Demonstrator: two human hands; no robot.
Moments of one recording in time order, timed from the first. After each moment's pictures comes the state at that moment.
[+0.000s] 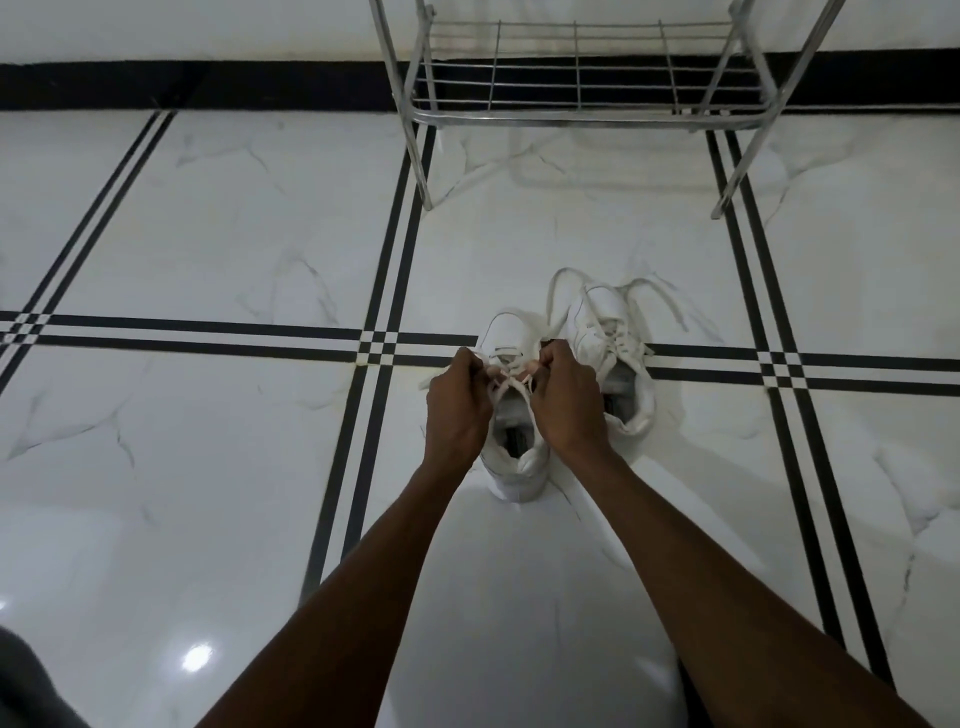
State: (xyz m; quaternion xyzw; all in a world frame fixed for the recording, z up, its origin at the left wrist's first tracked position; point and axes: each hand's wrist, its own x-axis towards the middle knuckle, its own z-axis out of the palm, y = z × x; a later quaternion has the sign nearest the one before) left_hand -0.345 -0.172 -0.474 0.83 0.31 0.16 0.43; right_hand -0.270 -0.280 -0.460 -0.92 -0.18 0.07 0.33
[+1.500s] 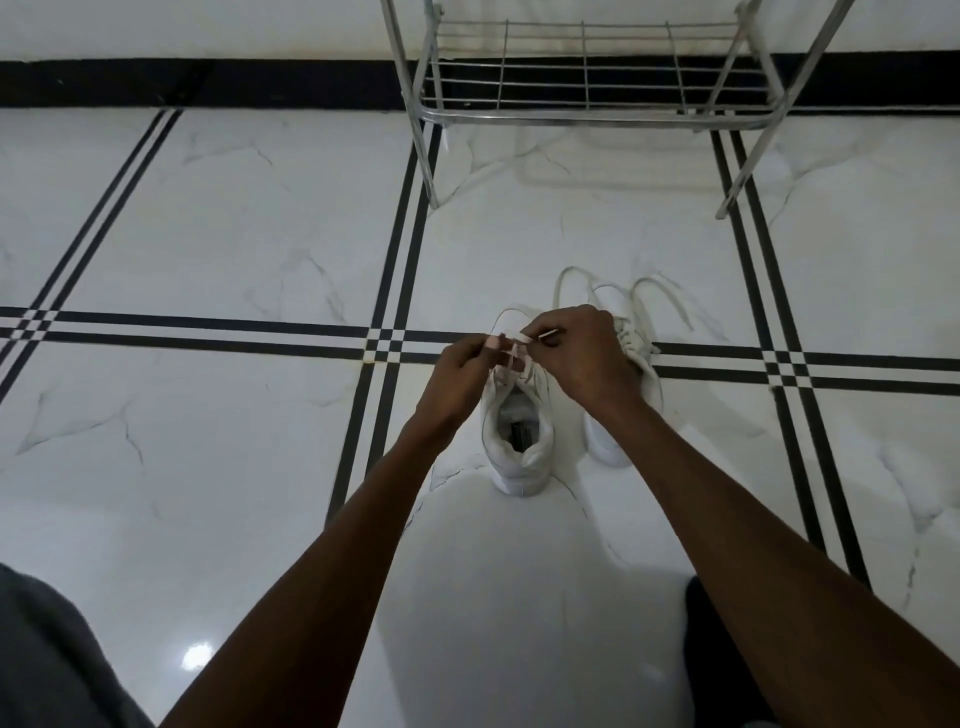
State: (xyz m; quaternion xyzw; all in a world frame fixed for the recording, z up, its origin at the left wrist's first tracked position) left_hand -0.339 -0.143 -0.448 0.74 0.26 0.04 0.63; right_hand -0.229 -0.274 -0.428 -0.84 -0.28 0.12 0.45
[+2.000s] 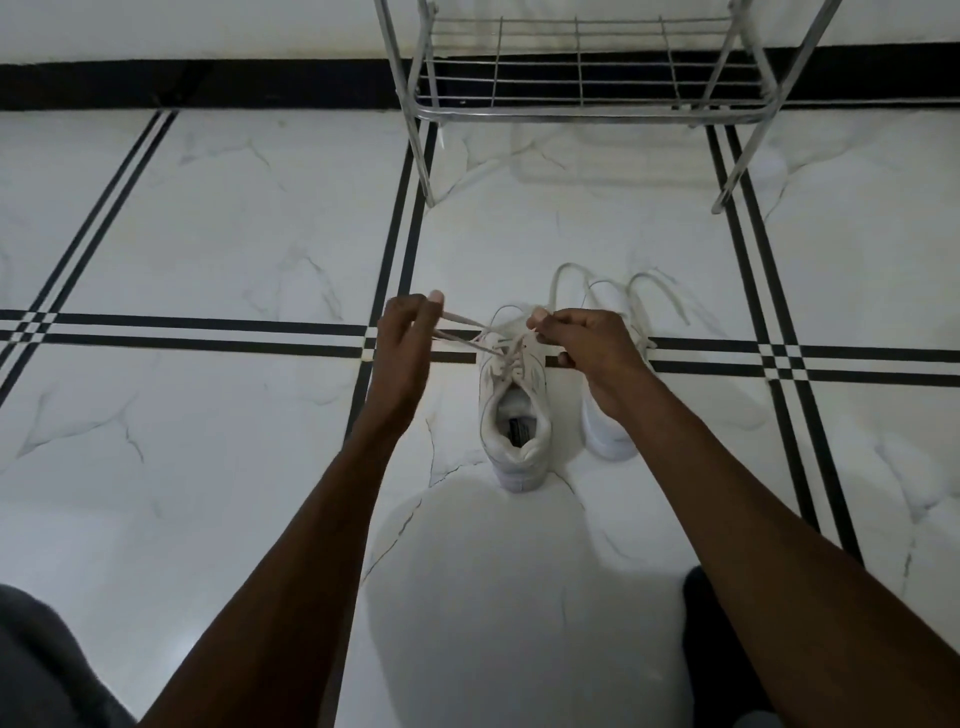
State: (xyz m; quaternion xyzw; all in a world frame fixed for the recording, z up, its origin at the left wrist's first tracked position) left_hand -0.354 -0.115 -0.415 0.73 0.29 0.20 0.59; right_hand -0.225 -0.284 -0.424 -0.74 -0.06 0.31 0.59
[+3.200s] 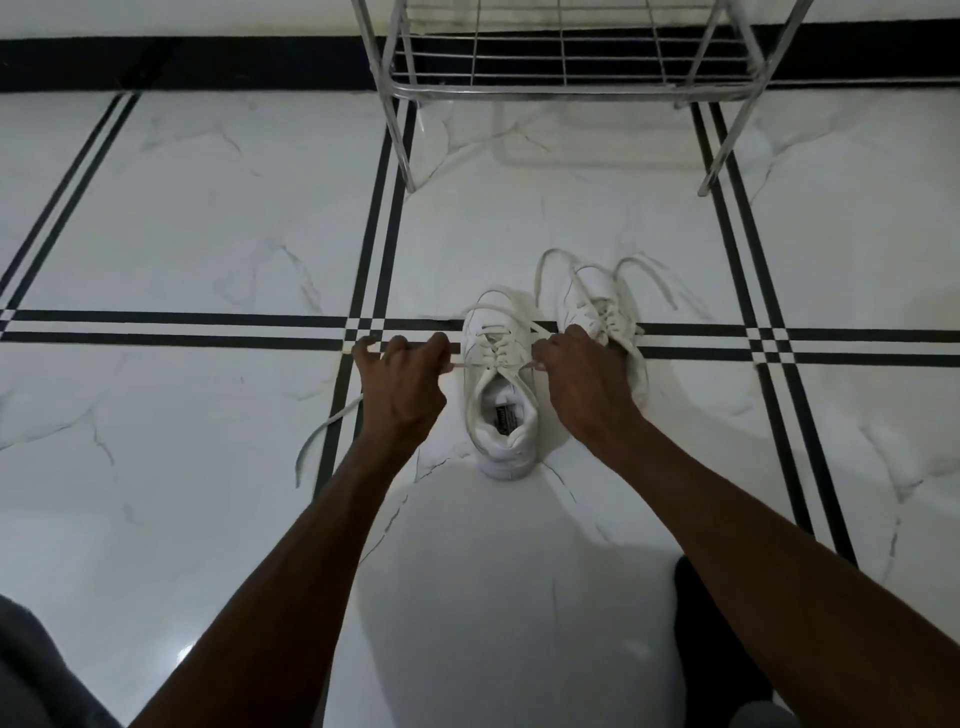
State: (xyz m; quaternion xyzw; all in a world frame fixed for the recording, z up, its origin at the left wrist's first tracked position) left_hand -0.367 -0.129 -0.467 0.96 0.24 0.05 0.09; right_hand -0.250 -0.311 -0.460 -0.91 -0.40 -0.02 0.09
